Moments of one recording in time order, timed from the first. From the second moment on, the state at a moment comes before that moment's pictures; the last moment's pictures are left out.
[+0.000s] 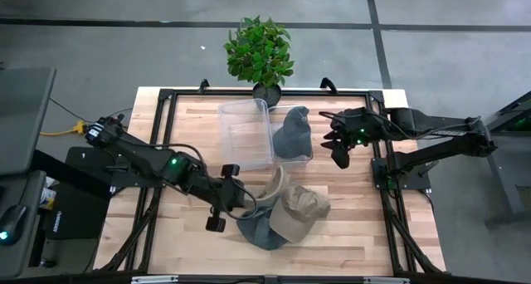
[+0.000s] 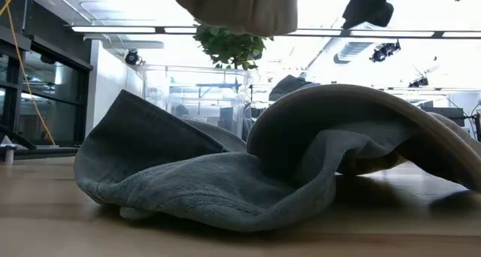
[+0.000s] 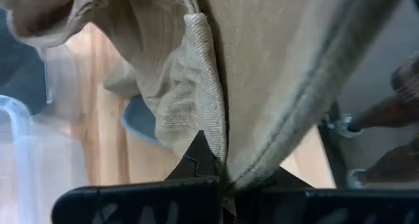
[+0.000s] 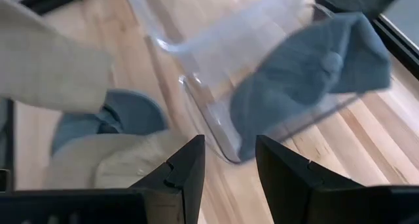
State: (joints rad) left arm -0.46 1.50 1.54 -0.89 -0.14 -0.26; right arm -0.05 1.03 1.11 -0.85 0.09 0.38
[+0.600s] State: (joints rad) left arm -0.32 1.24 1.54 -0.87 -0.14 -0.41; right arm -0.05 1.03 1.11 -0.73 0.03 0.33
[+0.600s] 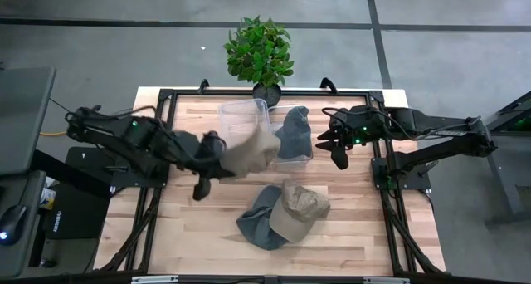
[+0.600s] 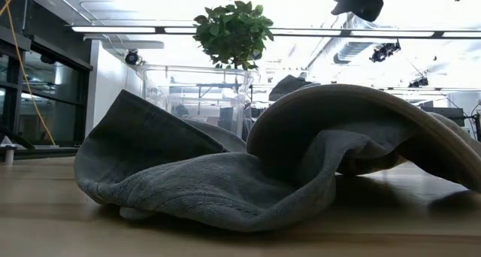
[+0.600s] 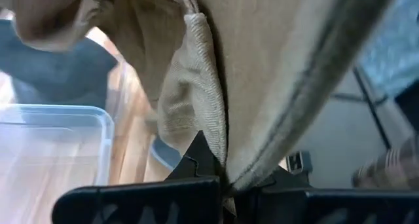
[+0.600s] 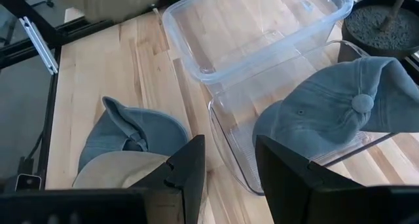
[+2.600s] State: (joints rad) left arm -0.10 1.69 1.54 -1.23 -0.63 -0.93; right arm -0.05 1.03 1.11 -0.71 0.10 0.37
